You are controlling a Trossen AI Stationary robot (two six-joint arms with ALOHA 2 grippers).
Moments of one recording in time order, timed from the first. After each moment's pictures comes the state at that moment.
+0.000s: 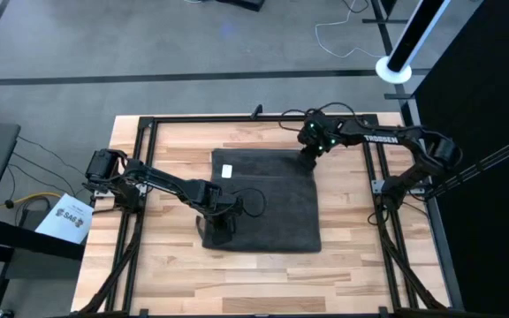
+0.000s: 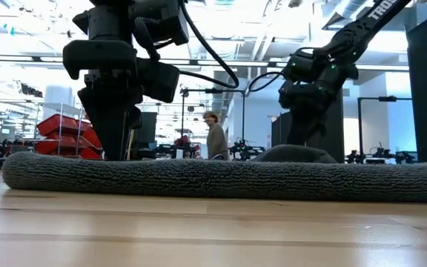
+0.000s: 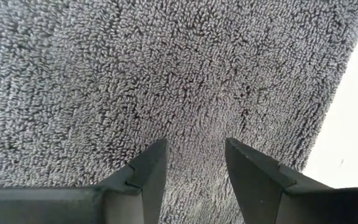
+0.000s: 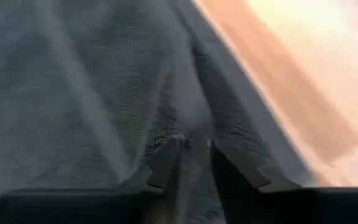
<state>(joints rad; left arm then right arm) -0.15 1.72 1.03 -0.62 0.14 -0.43 -0.62 1.53 0.86 -0.41 -0.30 0.01</state>
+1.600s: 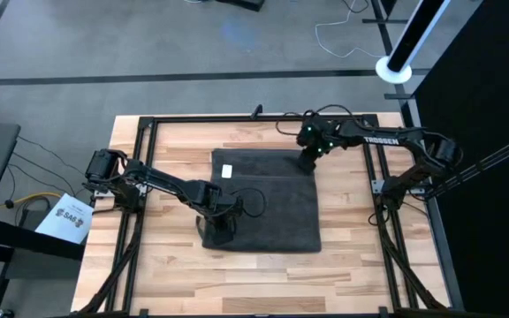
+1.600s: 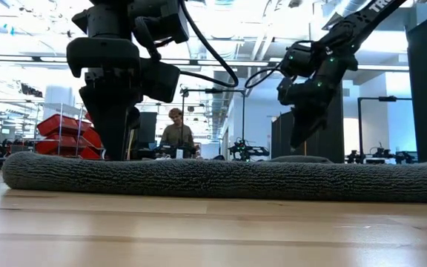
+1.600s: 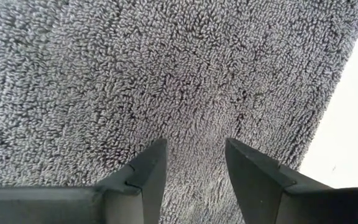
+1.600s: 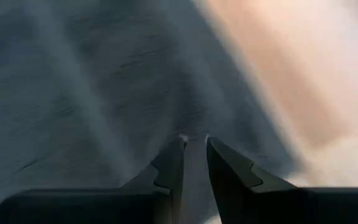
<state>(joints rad) -0.16 1.72 1.04 -0.61 0.14 -0.48 -0.55 1.52 0.89 -0.50 -0.19 0.02</state>
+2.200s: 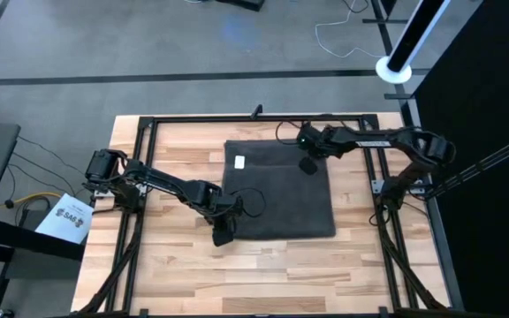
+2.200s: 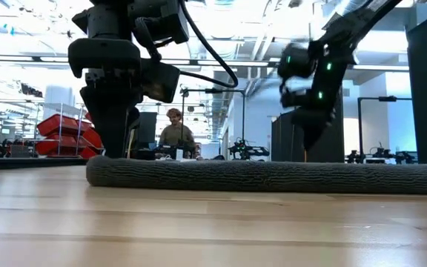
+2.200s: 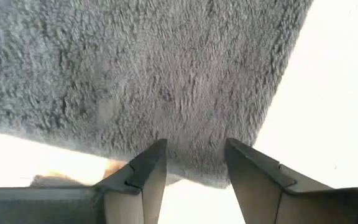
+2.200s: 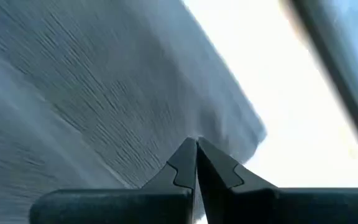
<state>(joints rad) -0.16 1.72 1.04 -0.61 0.14 -0.49 -0.47 1.51 0.89 -0.54 0.36 0.03</state>
